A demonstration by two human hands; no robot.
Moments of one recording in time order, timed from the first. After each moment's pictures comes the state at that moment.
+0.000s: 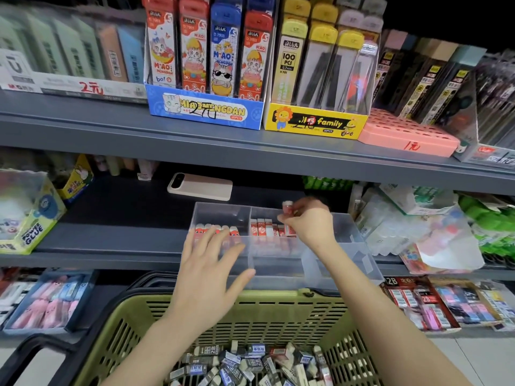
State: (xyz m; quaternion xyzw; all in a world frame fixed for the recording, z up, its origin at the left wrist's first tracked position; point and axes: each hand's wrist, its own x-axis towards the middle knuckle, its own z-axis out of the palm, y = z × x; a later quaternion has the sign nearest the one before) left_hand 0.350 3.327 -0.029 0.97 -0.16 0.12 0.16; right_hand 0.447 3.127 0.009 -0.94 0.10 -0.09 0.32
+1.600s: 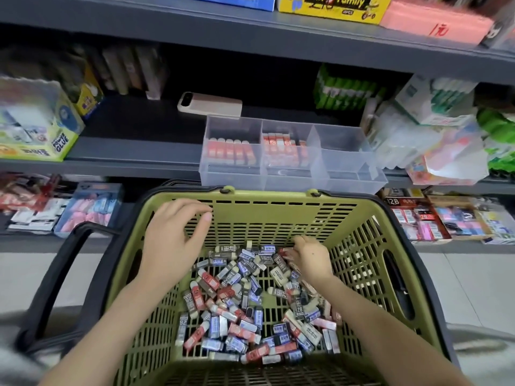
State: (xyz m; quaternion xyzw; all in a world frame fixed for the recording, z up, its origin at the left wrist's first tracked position) left_hand 0.254 3.381 -0.048 0.92 -0.07 0.14 0.35; right_hand 0.277 3.105 -0.176 -1.00 -0.04 0.07 0.06
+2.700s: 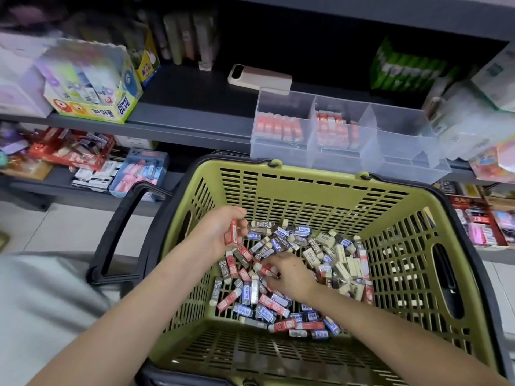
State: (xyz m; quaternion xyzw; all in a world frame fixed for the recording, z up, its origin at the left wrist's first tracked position) left_hand 0.249 3.378 -0.062 0.58 0.37 -0.24 0.69; right_hand 0.219 3.196 -0.191 -0.93 -0.23 0.20 0.22
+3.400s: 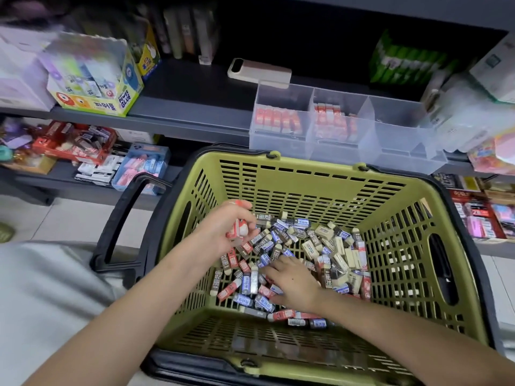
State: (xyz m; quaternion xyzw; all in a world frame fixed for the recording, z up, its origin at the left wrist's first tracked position) left_hand 0.239 3.371 -0.065 0.51 0.34 -0.24 0.75; right_hand 0.196 3.179 -0.203 -0.90 -0.37 0.21 0.04
